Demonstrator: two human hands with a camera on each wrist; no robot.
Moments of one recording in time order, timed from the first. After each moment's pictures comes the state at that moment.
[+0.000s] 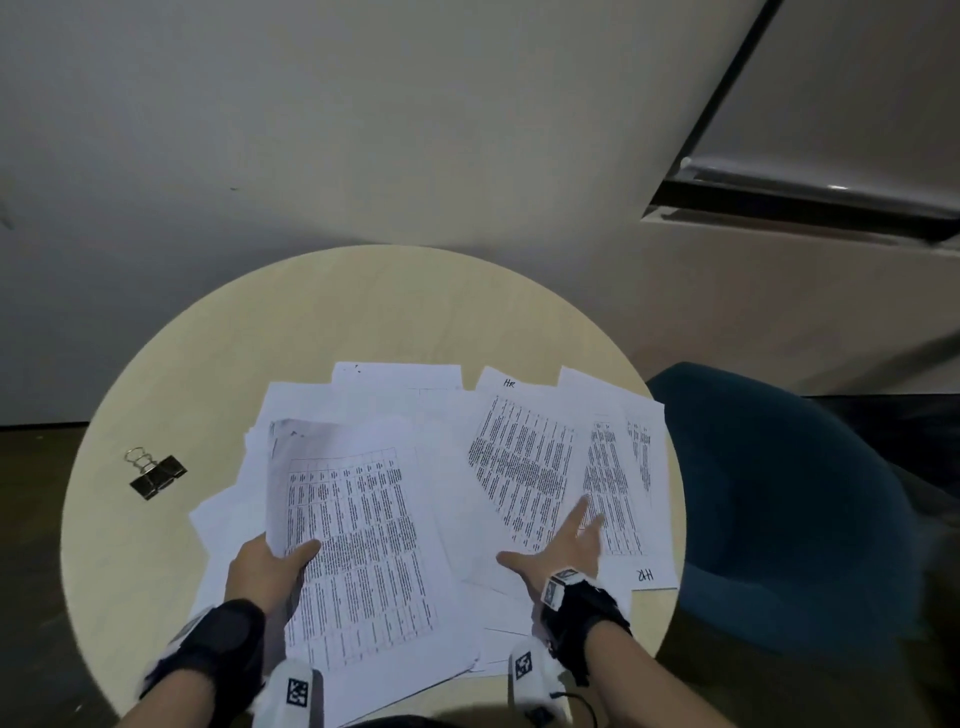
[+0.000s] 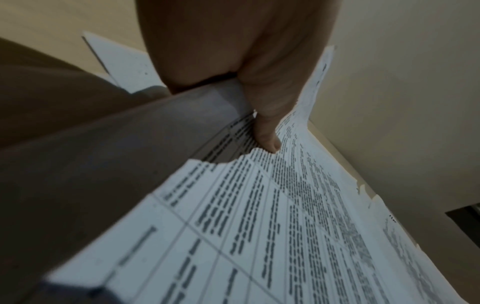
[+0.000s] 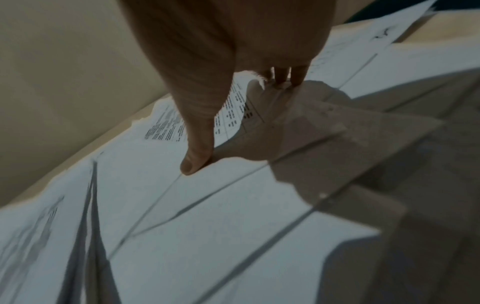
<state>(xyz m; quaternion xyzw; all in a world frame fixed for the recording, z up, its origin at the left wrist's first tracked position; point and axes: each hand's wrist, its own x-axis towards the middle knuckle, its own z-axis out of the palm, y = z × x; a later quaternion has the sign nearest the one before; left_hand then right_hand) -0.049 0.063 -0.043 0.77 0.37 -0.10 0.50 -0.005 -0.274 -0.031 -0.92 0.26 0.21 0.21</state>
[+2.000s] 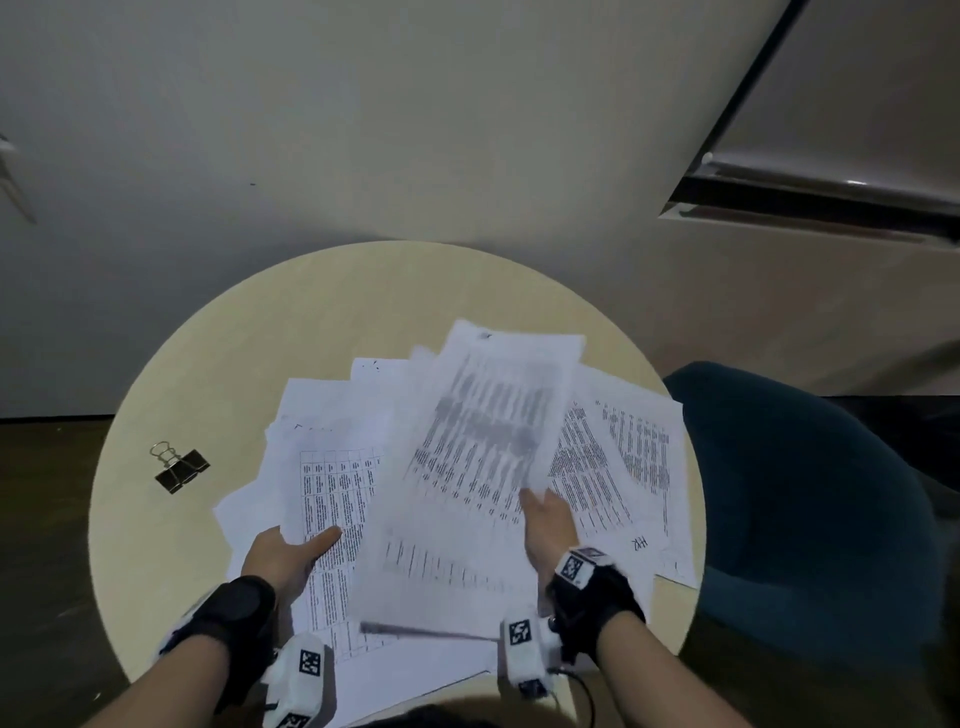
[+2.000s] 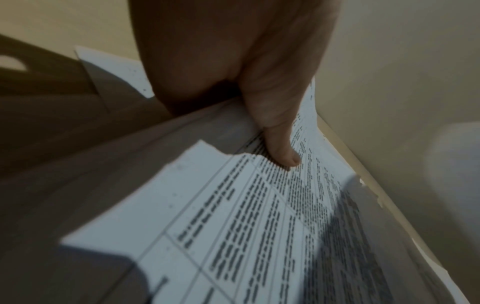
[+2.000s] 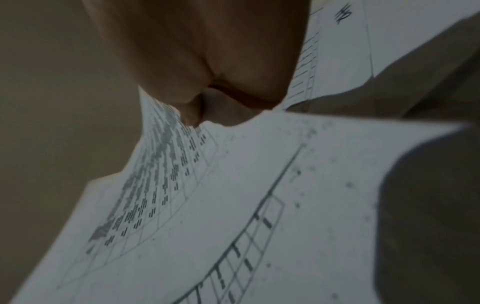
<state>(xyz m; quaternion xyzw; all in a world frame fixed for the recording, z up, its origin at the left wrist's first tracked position) -0.042 0.064 -0.017 0.73 0.40 -0.14 0.54 0.008 -0.207 0.044 -0.79 0.25 0.16 0.53</state>
